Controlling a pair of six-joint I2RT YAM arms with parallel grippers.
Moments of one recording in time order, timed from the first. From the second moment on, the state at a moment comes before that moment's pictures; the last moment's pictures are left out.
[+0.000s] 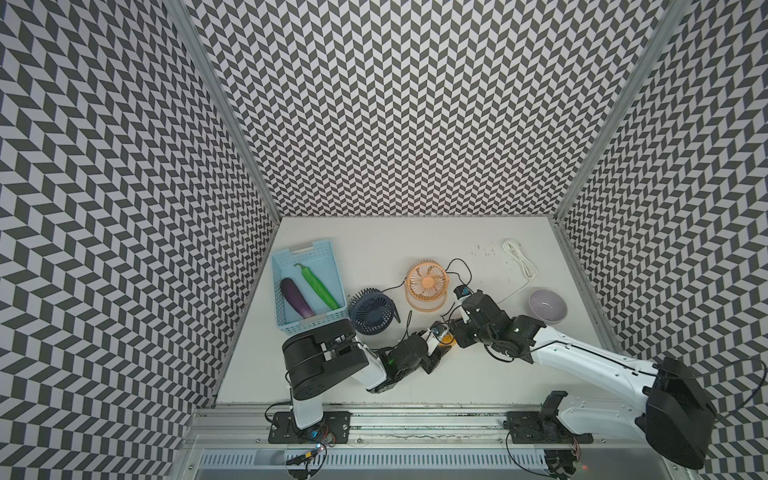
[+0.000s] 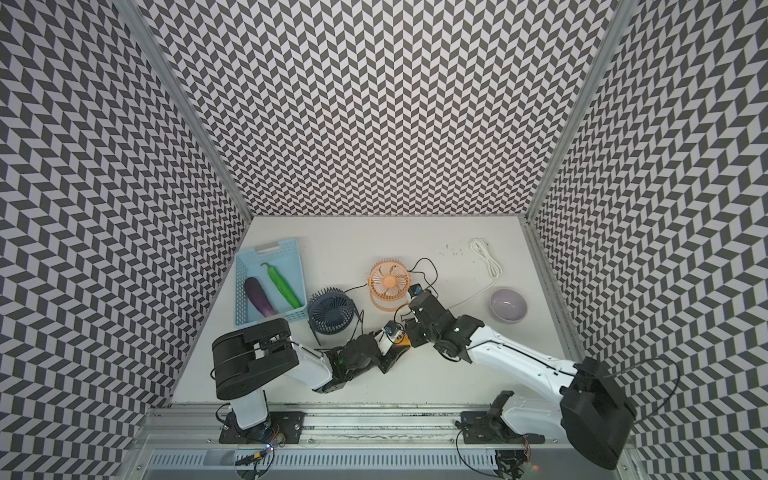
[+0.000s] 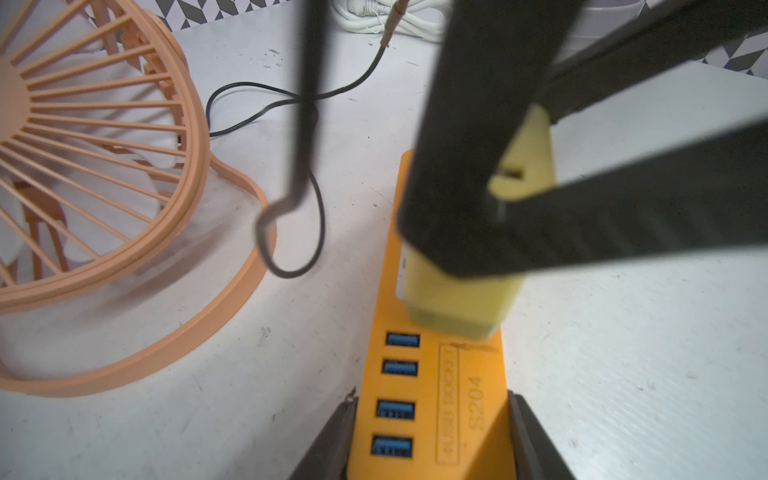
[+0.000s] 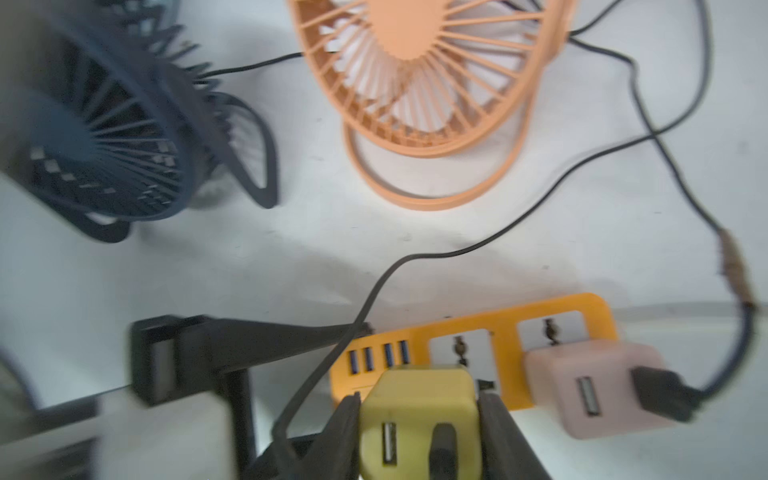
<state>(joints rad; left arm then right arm) -1.11 1.82 0.48 0.87 -0.19 -0.10 0.81 1.22 0.72 -0.39 0.08 0.39</state>
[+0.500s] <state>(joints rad) -1.11 1.82 0.48 0.87 -0.19 -0.10 0.80 1.22 0.71 -0.36 0.05 0.40</state>
